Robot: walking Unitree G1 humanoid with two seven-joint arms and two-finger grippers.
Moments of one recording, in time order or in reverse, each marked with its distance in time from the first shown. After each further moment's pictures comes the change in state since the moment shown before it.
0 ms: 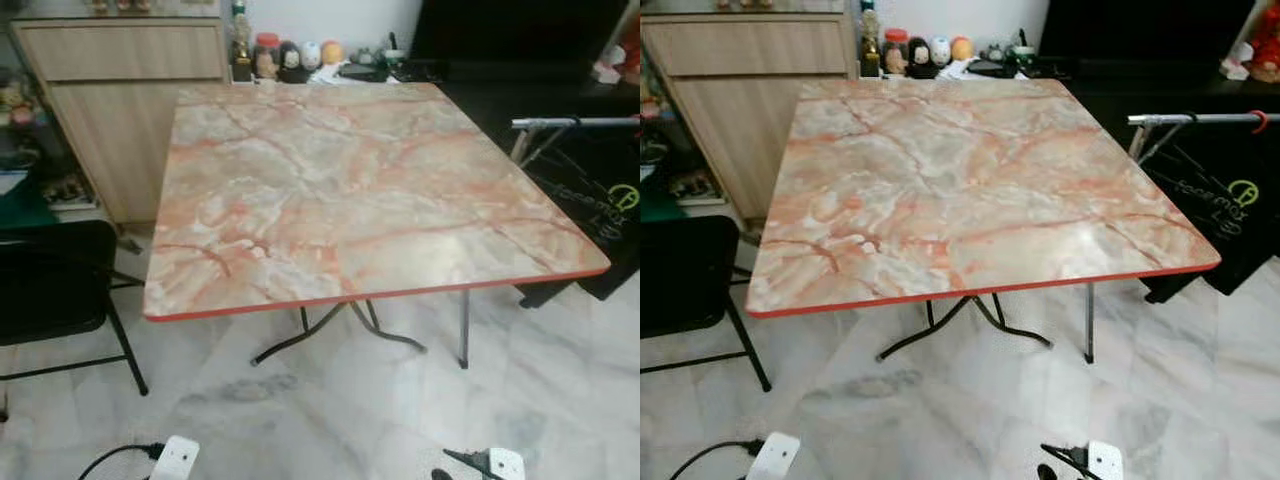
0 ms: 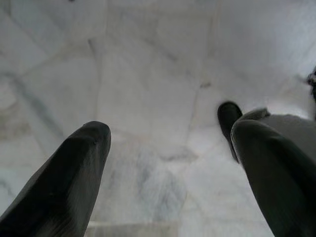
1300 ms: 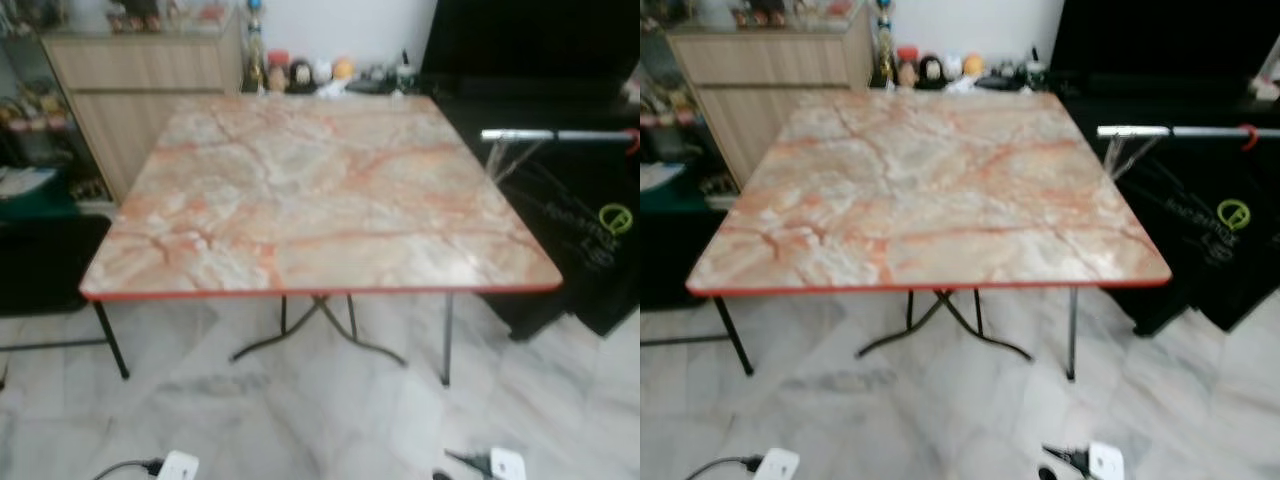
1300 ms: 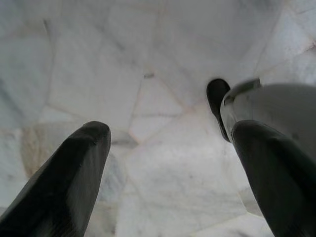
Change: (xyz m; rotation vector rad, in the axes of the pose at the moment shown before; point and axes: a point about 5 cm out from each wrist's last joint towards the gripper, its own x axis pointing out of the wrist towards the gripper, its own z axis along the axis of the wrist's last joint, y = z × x) left arm -0.001 -0.002 -0.009 -0.012 0.022 -0.006; right arm 0.000 0.001 0.001 0.003 -0.008 0.002
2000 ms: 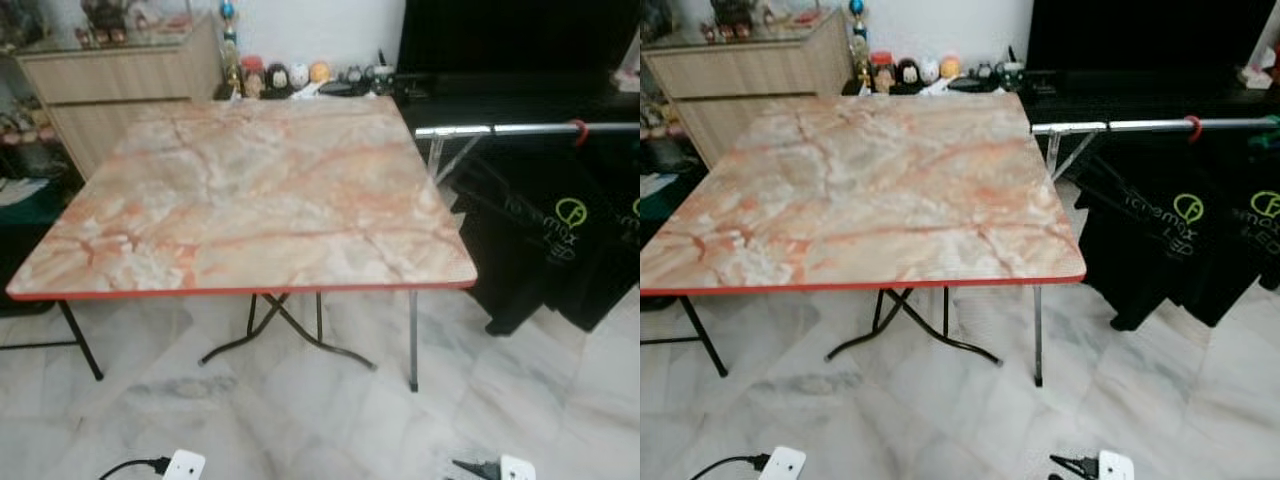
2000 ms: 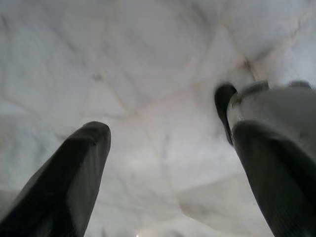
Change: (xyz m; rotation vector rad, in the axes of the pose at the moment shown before) left arm 0.000 -0.004 0.002 -0.004 -0.009 -0.009; right arm 0.000 -0.001 0.001 -0.003 -0.001 -0.003
